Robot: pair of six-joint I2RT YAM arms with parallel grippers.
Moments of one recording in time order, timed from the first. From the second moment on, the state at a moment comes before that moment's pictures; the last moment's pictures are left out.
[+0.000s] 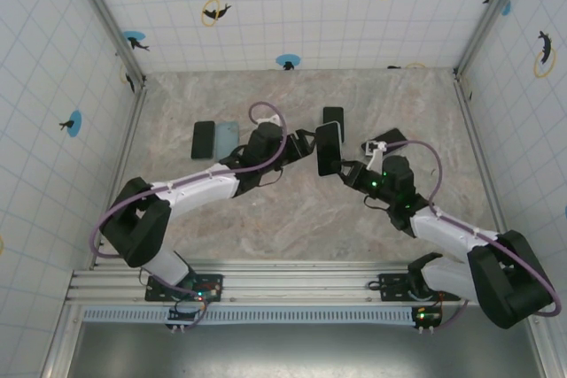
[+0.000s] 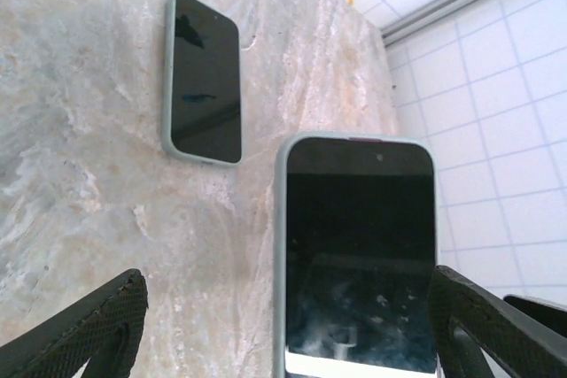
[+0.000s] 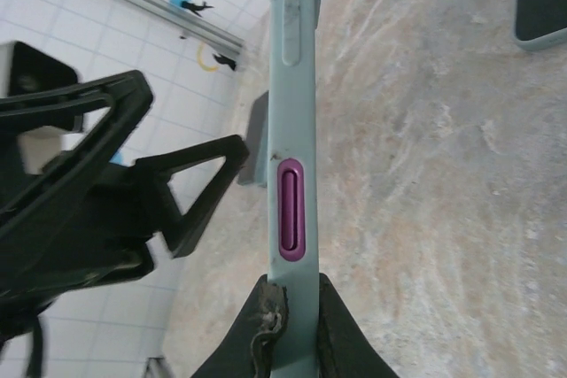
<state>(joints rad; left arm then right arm) -0.75 1.58 0.94 0.20 0.10 -0.96 0.47 1.15 0.35 0.52 -0.41 0.95</state>
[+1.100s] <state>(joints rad) -0.65 1.81 1.07 0.75 0.71 -1.32 0.38 1.20 0.34 0.94 -0.62 1.43</state>
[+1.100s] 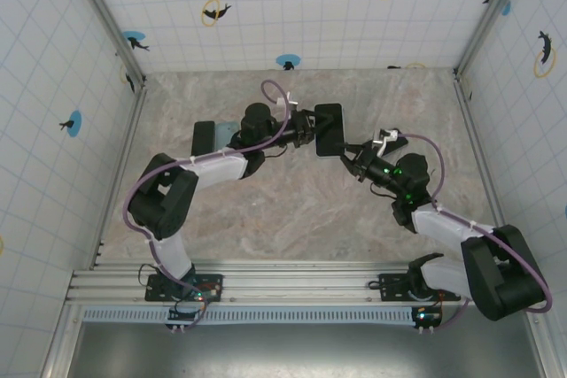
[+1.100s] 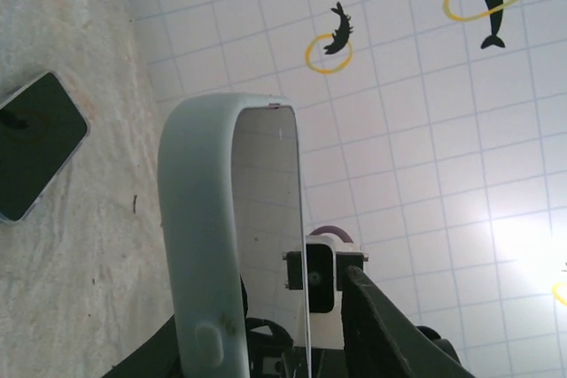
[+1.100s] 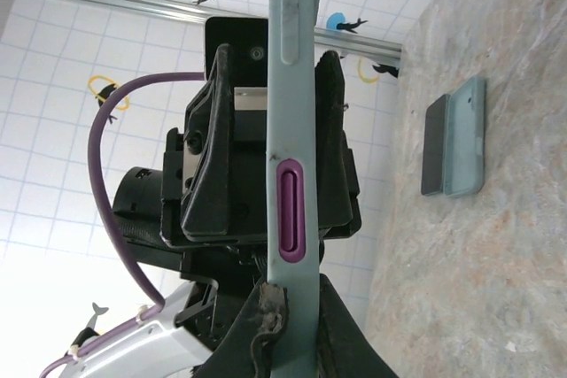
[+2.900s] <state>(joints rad) -0.68 1.81 1.01 0.87 0.27 -1.34 0.58 1.05 0.23 0.84 -0.27 1.17</state>
